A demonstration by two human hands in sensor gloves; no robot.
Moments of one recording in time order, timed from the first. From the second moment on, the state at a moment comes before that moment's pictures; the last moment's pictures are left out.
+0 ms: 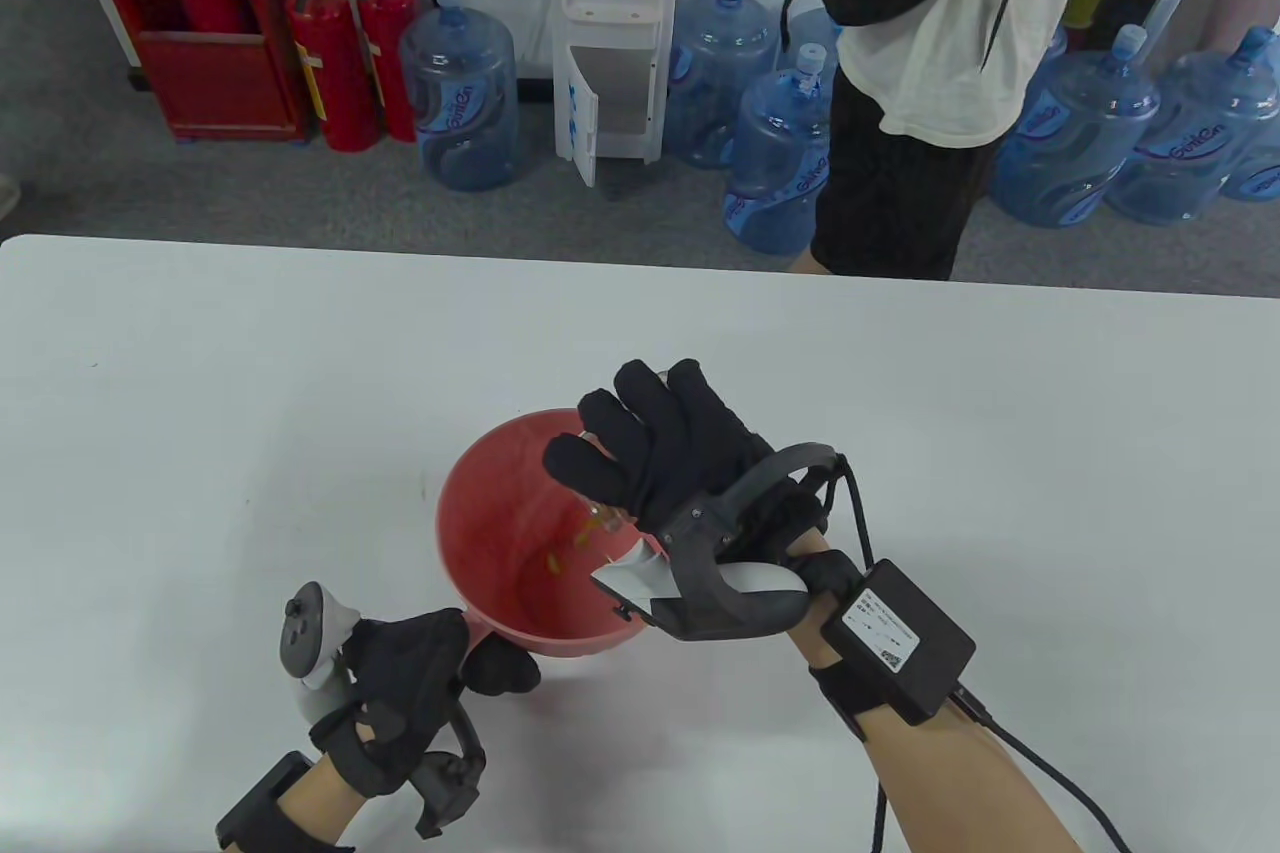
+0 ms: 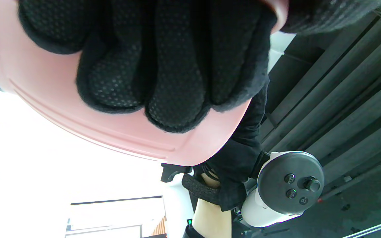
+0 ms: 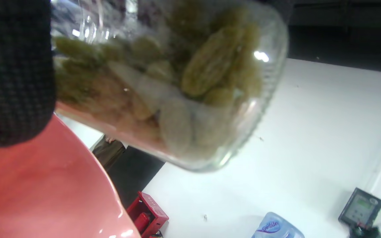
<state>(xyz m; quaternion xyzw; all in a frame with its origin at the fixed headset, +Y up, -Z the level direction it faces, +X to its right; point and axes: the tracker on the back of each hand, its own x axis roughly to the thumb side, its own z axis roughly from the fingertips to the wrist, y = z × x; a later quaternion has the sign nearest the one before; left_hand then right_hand) -0.200 -0.723 -0.238 -0.05 -0.27 0.77 0.58 0.021 -0.541 -0.271 -0.35 0.37 -0.83 0.22</state>
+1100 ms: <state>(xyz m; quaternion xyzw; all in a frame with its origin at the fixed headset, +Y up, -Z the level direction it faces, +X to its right) -0.201 -0.726 -0.239 -0.05 -0.28 0.76 0.58 -0.002 -0.565 -0.257 -0.39 0.39 -0.74 0.38</state>
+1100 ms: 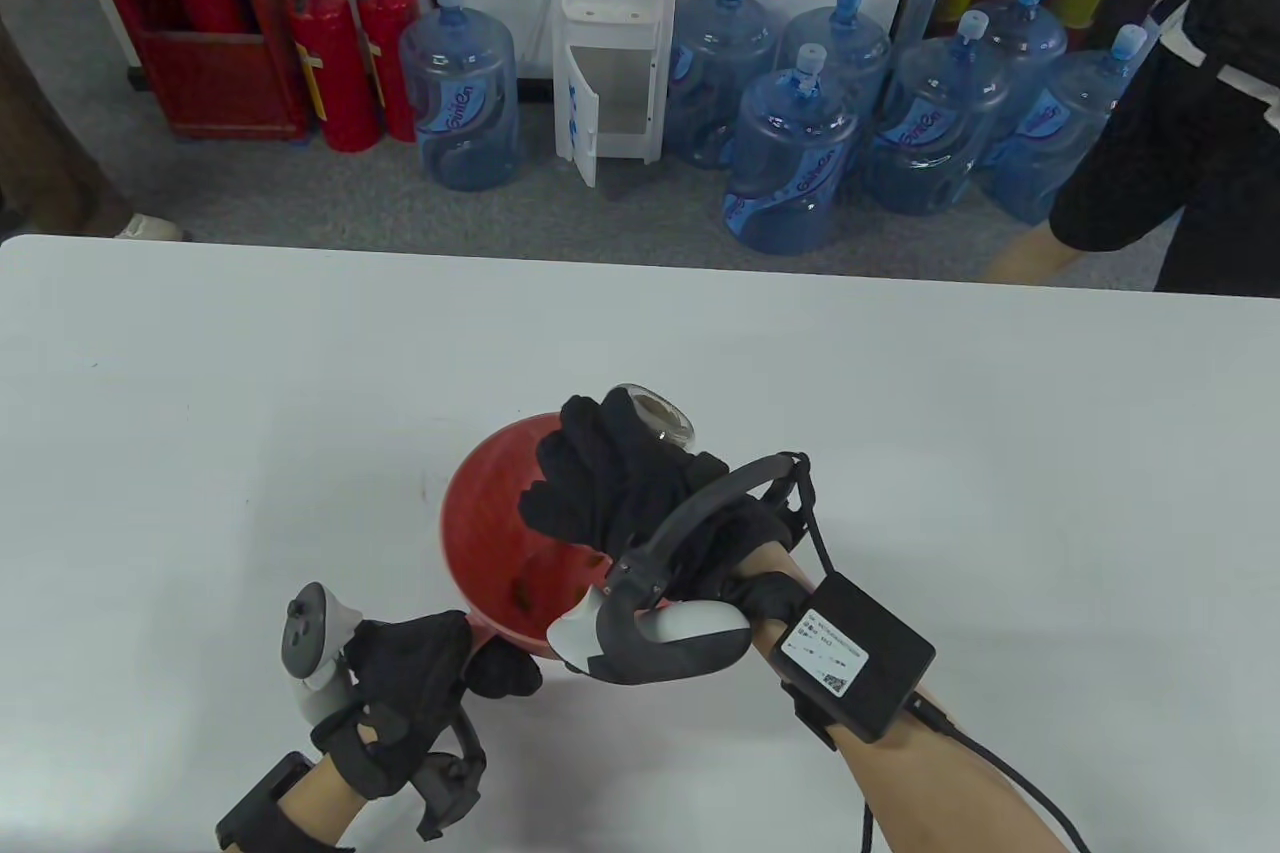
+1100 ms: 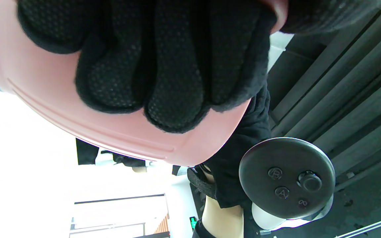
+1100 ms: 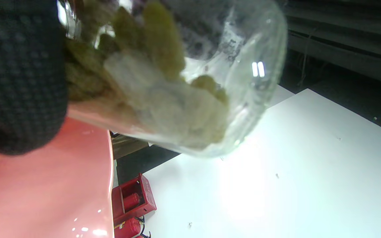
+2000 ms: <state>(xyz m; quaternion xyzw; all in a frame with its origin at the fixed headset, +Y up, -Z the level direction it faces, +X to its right) -0.203 -0.726 -0.239 -0.03 -0.28 0.76 0.58 0.001 -0.562 -0.261 -0.36 0.37 -0.82 0.25</state>
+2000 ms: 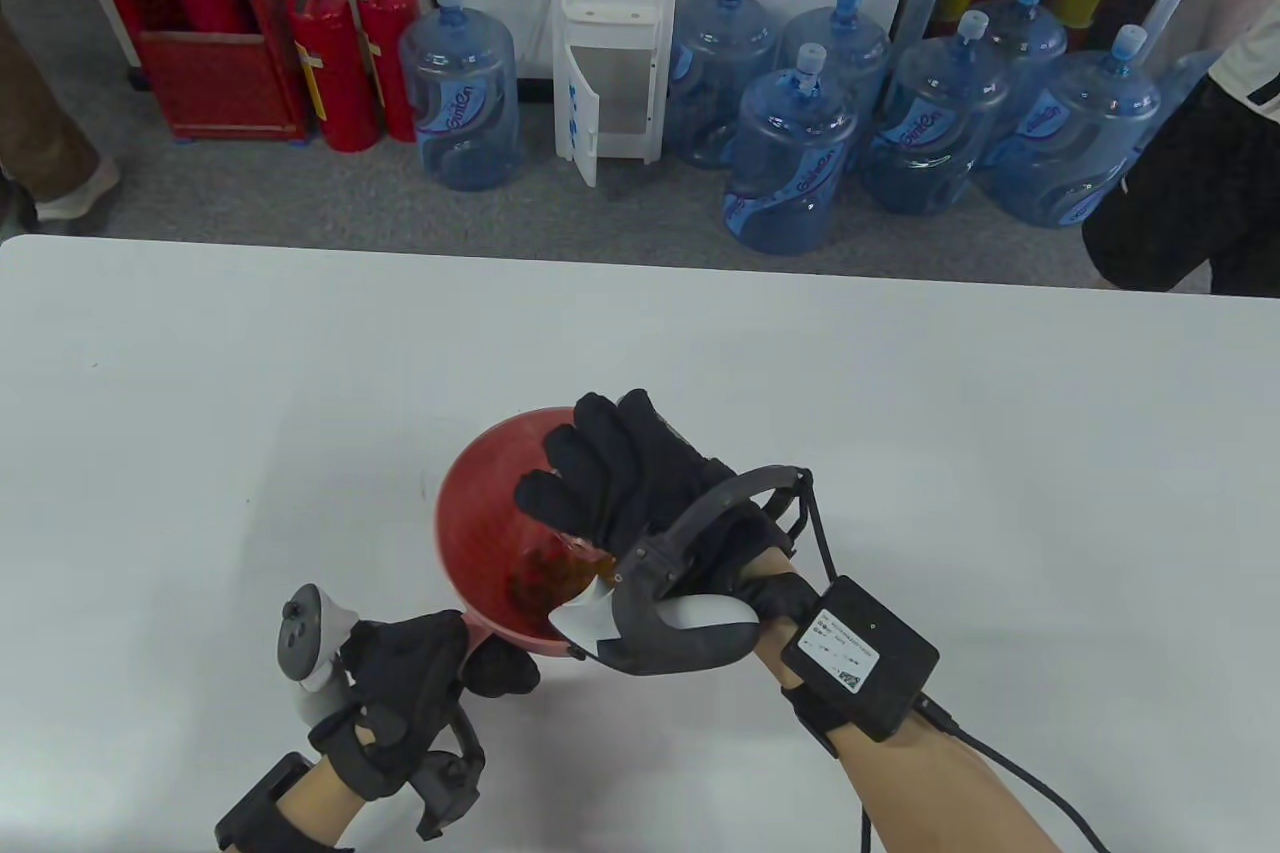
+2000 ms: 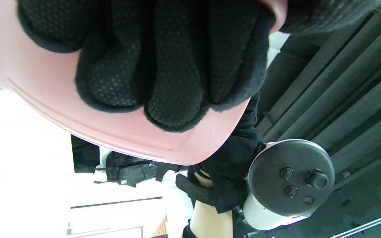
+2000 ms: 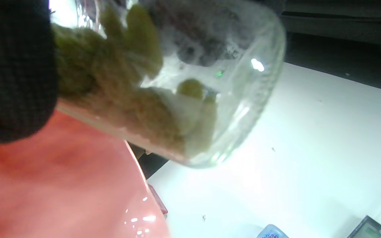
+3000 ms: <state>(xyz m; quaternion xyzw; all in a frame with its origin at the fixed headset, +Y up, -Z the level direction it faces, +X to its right) -0.215 -0.722 -0.240 0.01 -0.26 0.76 0.60 0.281 -0.694 -0.297 -0.01 0.12 -0.93 -0.34</state>
